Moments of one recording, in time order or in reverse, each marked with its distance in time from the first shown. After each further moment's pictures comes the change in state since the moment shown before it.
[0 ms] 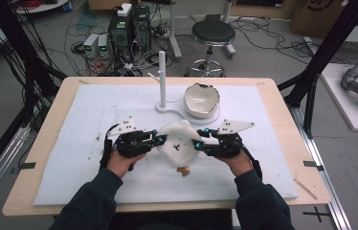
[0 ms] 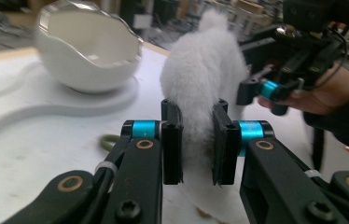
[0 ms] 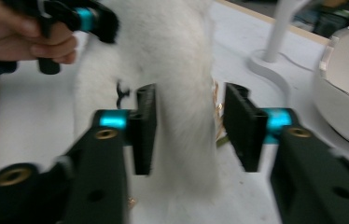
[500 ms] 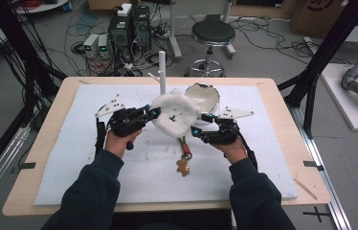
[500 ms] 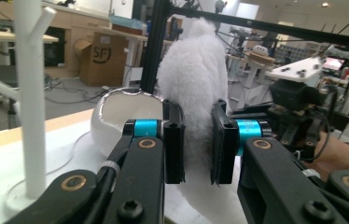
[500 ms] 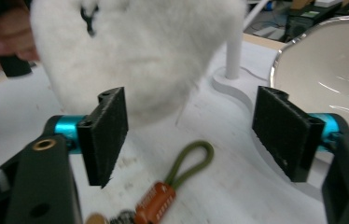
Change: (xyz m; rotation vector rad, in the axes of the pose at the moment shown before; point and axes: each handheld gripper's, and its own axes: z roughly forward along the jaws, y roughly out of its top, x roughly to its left) left arm 0.026 0.044 0.002 -0.169 0.008 -0.010; right arm -0.031 0.012 0.021 -0.086 -0.041 0.134
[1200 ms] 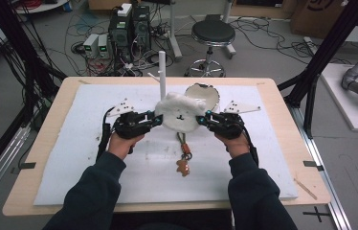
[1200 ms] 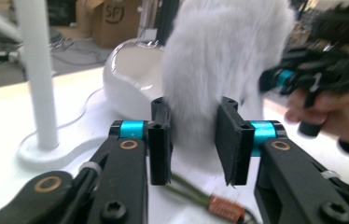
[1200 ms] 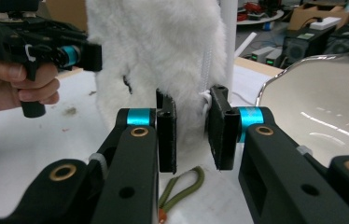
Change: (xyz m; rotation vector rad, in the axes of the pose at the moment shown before) left arm 0.006 -0.018 0.008 0.181 0.096 -0.022; right arm -0.007 0.015 -0.013 -0.060 -0.015 -0.038
